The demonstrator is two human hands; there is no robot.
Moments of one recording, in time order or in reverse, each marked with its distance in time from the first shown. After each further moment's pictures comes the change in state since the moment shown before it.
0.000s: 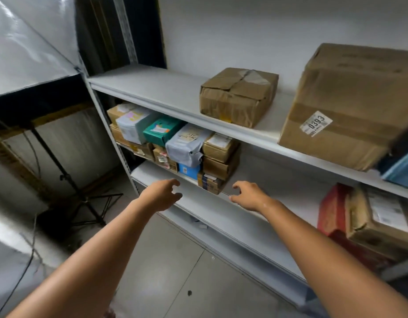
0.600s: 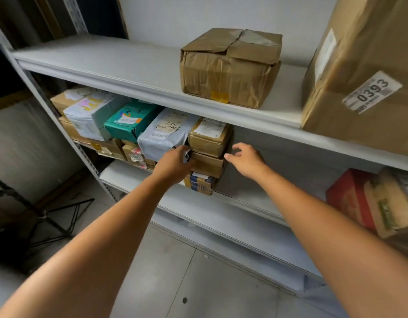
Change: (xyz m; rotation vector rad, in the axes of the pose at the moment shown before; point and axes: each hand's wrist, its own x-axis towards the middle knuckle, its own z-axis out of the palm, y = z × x) left_hand 0.169 0.026 0.034 -0.250 0.152 0.225; right_hand 0.140 0.004 -0.004 0.407 0.298 0.118
